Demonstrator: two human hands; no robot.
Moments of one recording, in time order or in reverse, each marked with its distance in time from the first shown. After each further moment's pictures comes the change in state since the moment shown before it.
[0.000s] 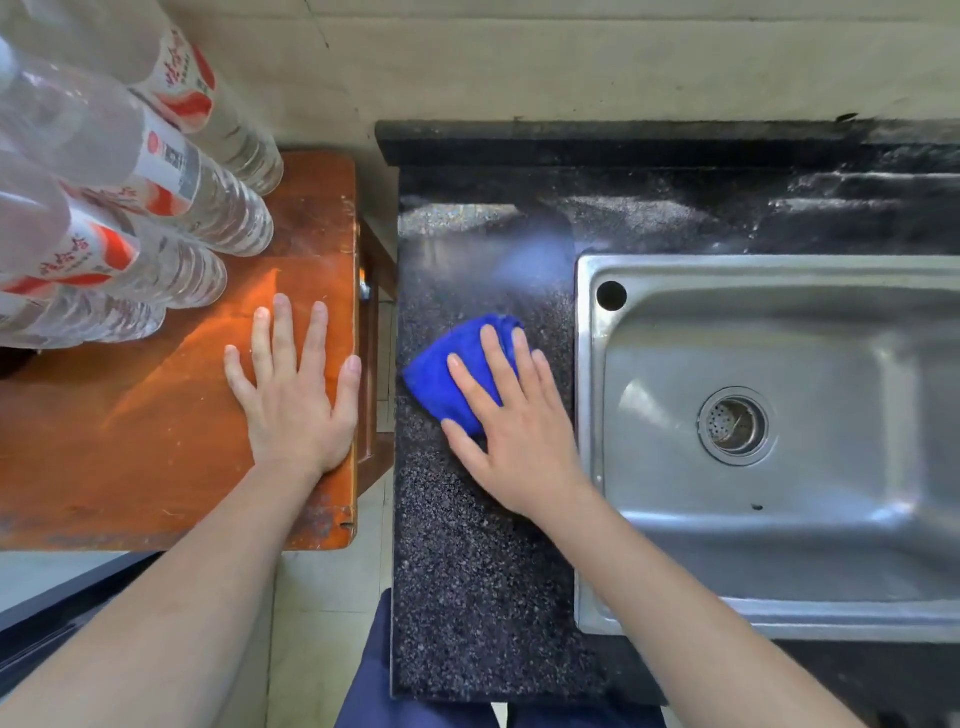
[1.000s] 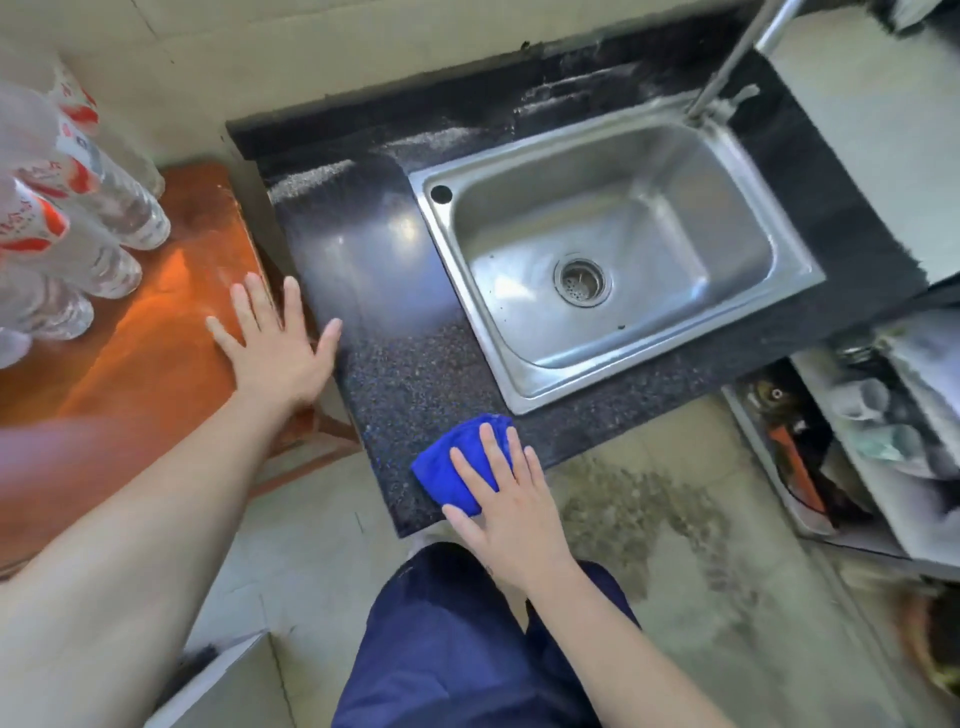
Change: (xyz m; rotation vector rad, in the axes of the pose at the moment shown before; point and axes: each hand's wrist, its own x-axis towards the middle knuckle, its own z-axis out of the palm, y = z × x) left_hand -0.051 0.013 -0.007 0.075 -0.178 0.291; right_hand -0.276 -0.104 0.067 -0.013 -0.045 0.445
